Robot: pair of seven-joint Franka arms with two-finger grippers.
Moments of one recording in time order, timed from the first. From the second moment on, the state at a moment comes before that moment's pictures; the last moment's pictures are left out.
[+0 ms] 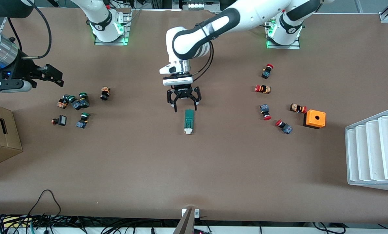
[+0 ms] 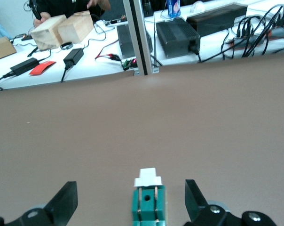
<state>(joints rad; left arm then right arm) -0.46 0.80 -0.71 -1.58 1.60 1.94 -1.81 0.15 0.00 -0.07 -1.71 0.00 1.70 0.01</state>
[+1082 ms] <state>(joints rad) -0.26 0.46 -0.52 -1.37 0.48 1.88 -0.74 0.19 0.05 -0.06 -1.61 -0.02 1.65 0.01</state>
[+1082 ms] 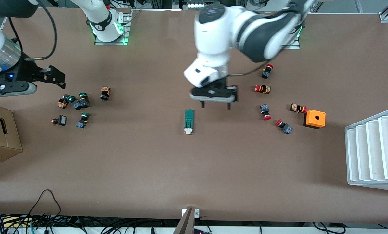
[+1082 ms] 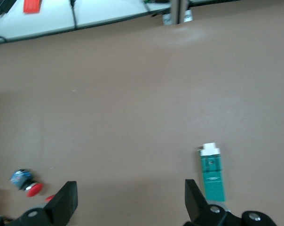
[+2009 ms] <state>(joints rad) -0.22 0.25 -0.08 -1.37 -0.02 1.58 -0.32 0.18 0.06 -0.10 -1.60 -0.02 1.65 0.00</state>
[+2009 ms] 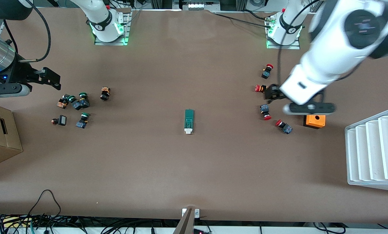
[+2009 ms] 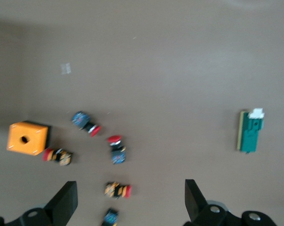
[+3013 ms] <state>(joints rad) -0.21 0.12 0.25 -1.38 -0.08 1.44 0.03 0.18 0.06 -0.10 -1.60 -0.02 1.65 0.00</state>
